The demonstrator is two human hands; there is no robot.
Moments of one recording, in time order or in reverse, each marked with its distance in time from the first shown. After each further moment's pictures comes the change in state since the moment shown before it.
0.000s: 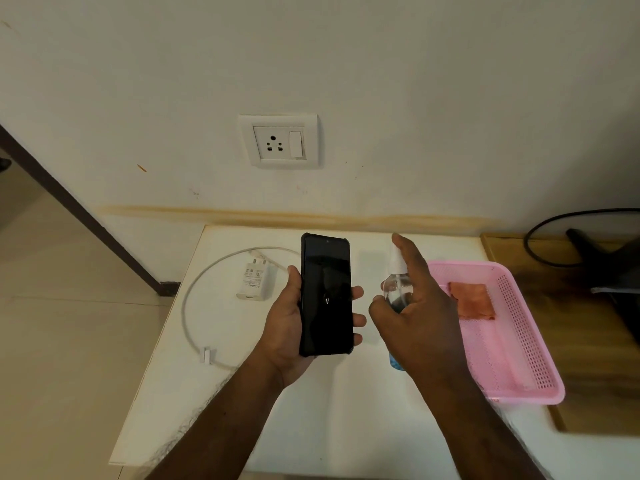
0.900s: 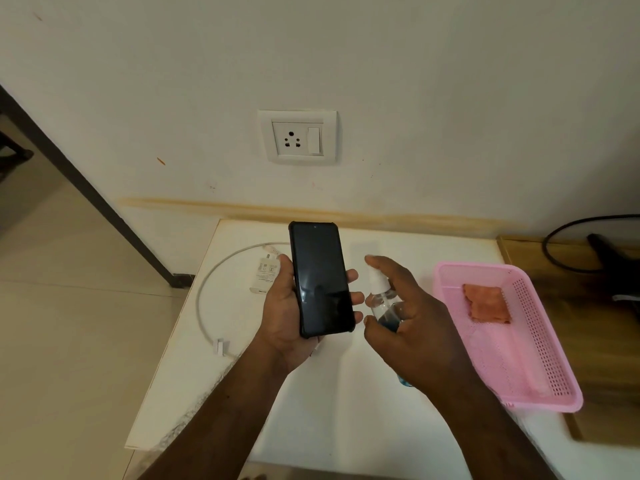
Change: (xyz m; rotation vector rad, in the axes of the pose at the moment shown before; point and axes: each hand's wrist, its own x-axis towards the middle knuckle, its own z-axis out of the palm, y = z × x) left_hand 0.004 0.014 -0.012 -0.085 0.138 0.083; right_hand -0.011 -0.012 0.000 0.009 -0.294 -0.113
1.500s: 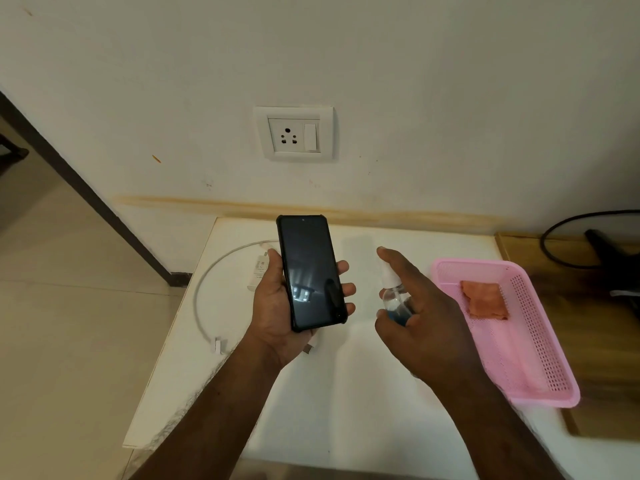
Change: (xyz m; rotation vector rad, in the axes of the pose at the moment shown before) left_hand -0.002 0.008 -0.002 -0.056 -0.007 0.008; right_hand 0.000 0.020 -0.003 -0.131 0.095 -0.016
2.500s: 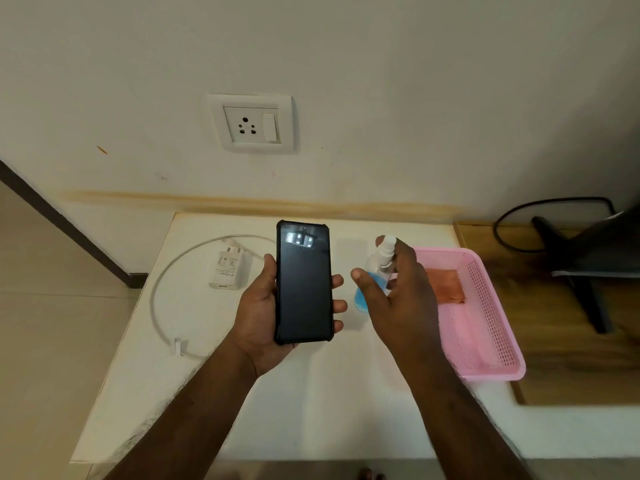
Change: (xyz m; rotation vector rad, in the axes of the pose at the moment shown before) left_hand -0.005 -0.023 0.011 0.032 -0.170 -0.171; right_hand 0.010 0.018 0.004 0.004 0.282 0.275
